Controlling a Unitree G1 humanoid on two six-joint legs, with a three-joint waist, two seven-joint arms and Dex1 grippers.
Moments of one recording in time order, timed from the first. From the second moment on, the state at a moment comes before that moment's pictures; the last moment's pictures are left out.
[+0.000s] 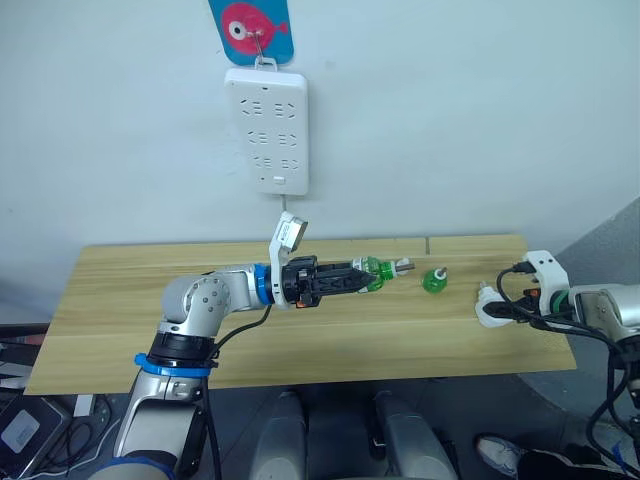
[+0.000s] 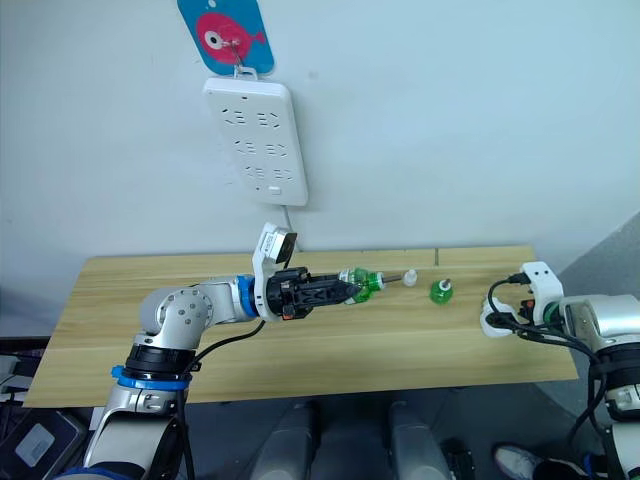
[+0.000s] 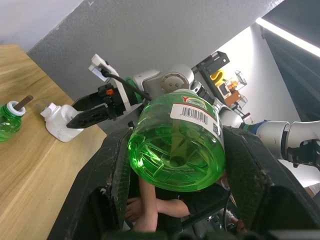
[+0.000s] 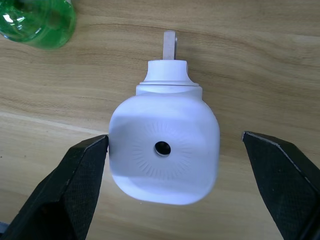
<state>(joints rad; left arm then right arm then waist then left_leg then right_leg) -0.56 0.38 -0.01 0.04 -0.90 1.08 -1.07 -0.50 -0.85 0.09 0.41 0.37 1.01 0.69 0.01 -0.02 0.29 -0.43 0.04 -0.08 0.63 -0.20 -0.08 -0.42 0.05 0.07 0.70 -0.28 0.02</state>
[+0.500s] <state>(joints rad) -0.54 0.38 0.00 0.00 -0.90 1.08 -1.05 -0.53 -0.82 0.11 0.45 0.26 0.93 0.78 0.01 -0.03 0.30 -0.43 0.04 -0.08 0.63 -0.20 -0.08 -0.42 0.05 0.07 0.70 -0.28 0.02</state>
